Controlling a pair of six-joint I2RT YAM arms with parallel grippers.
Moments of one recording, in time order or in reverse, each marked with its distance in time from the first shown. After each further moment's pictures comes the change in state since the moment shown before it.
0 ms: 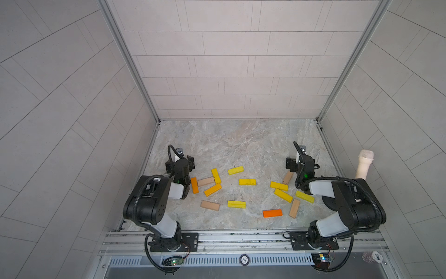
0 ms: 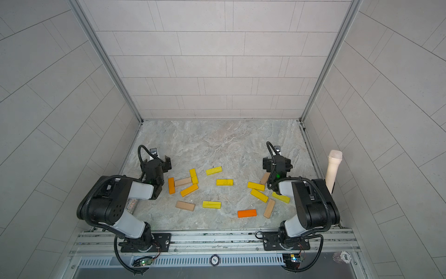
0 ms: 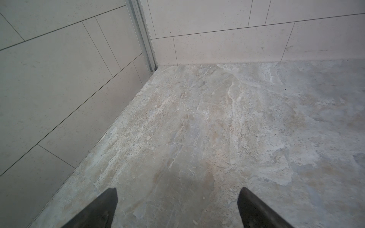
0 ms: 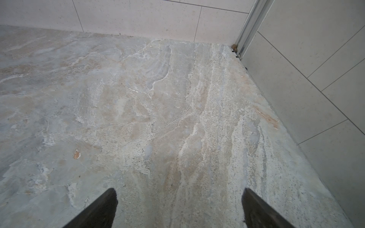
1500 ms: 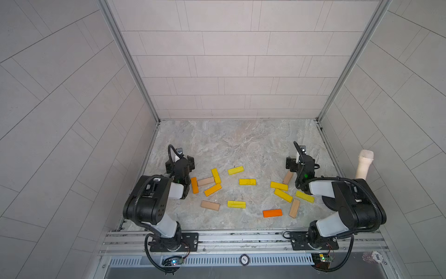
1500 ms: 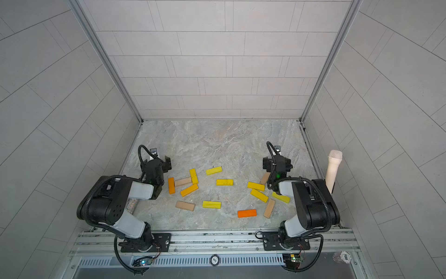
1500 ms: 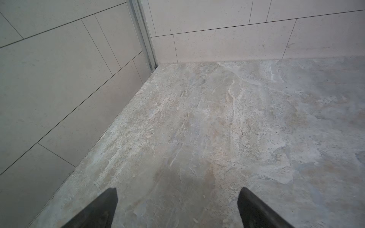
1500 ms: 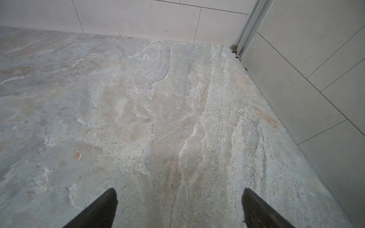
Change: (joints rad) left arm 0.002 0.003 0.005 -0.023 -0.002 -0.002; right arm -0.001 0.002 -0.003 0.011 0.000 0.006
